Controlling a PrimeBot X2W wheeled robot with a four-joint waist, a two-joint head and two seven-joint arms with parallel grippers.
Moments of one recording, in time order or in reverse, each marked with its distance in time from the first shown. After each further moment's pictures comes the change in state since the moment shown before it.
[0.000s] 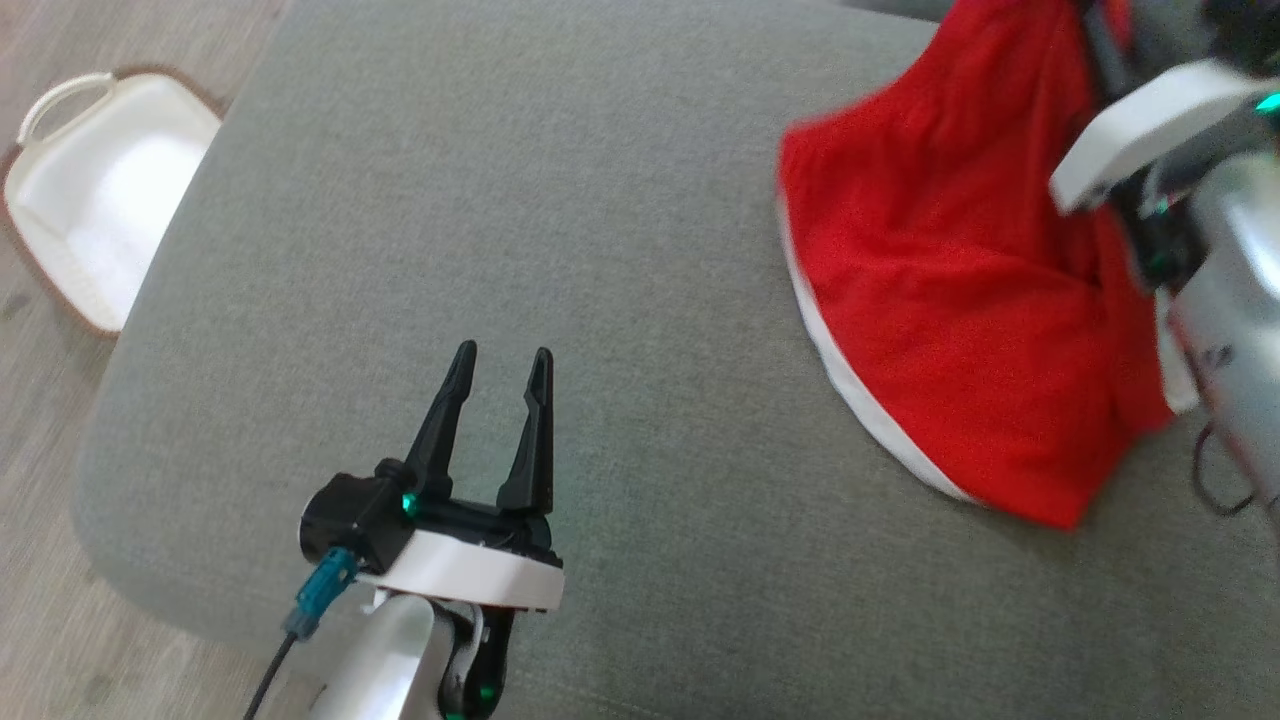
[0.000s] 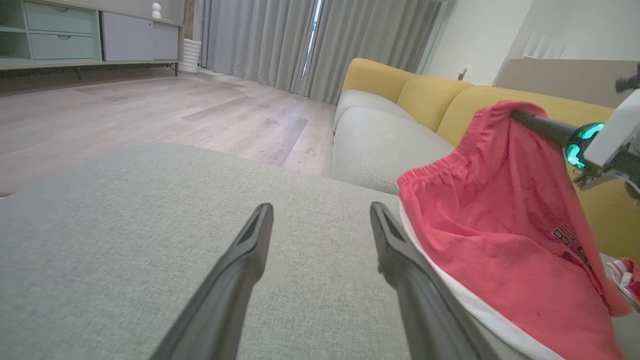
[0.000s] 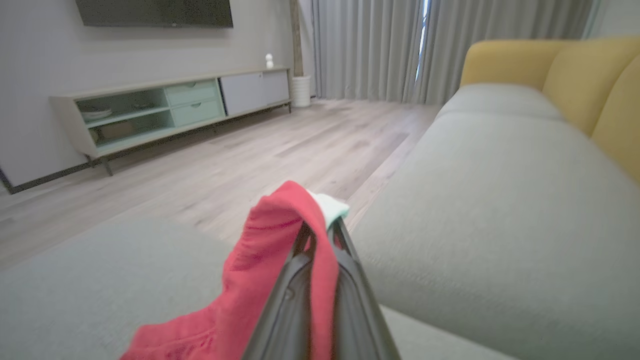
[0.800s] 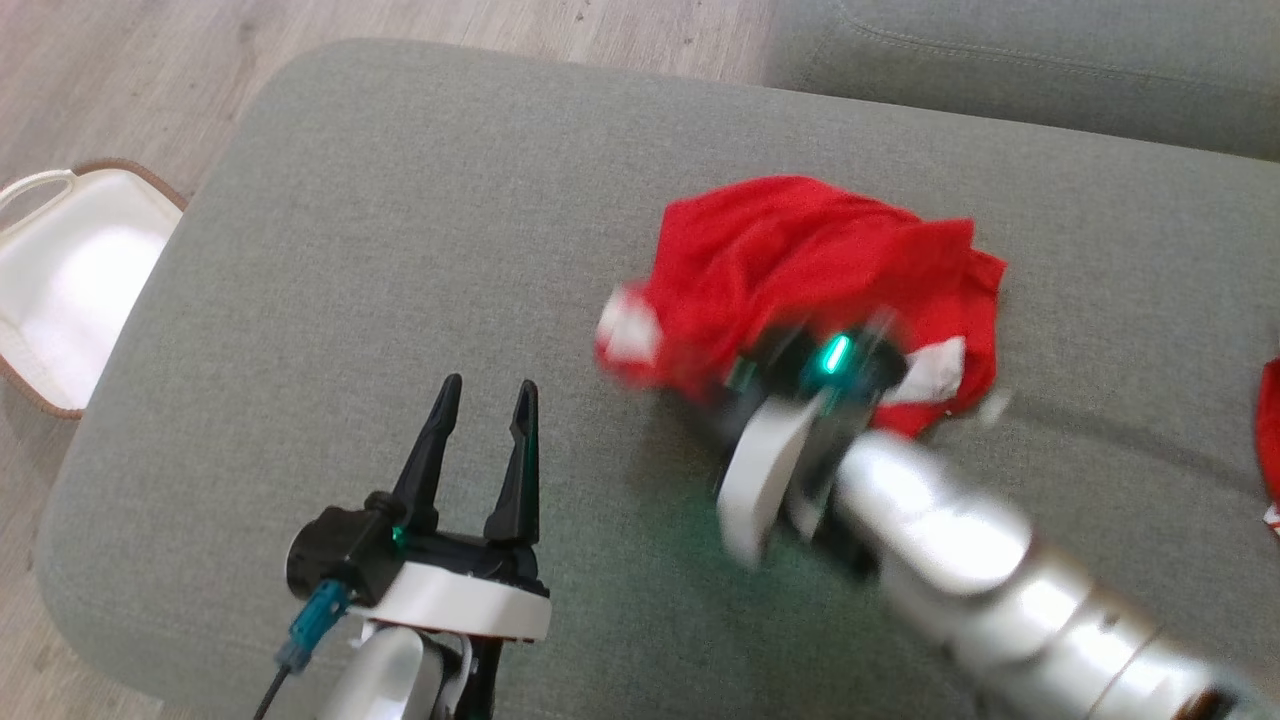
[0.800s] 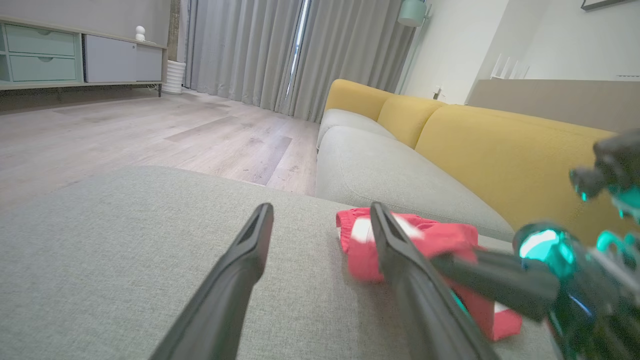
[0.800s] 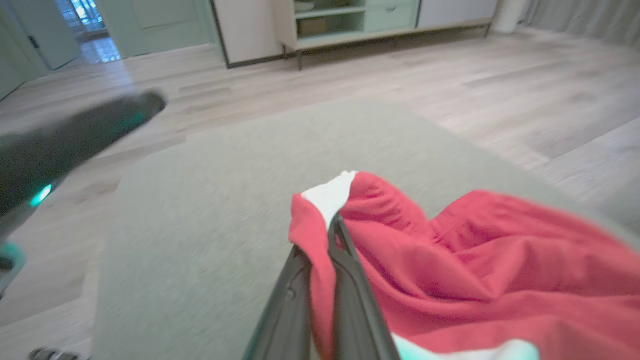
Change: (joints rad) left arm 0.061 0.000 0.041 -0.009 0.043 -0.010 0.000; right arm 0.306 0.181 0.435 -0.334 -0.023 0.000 0.130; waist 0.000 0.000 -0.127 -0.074
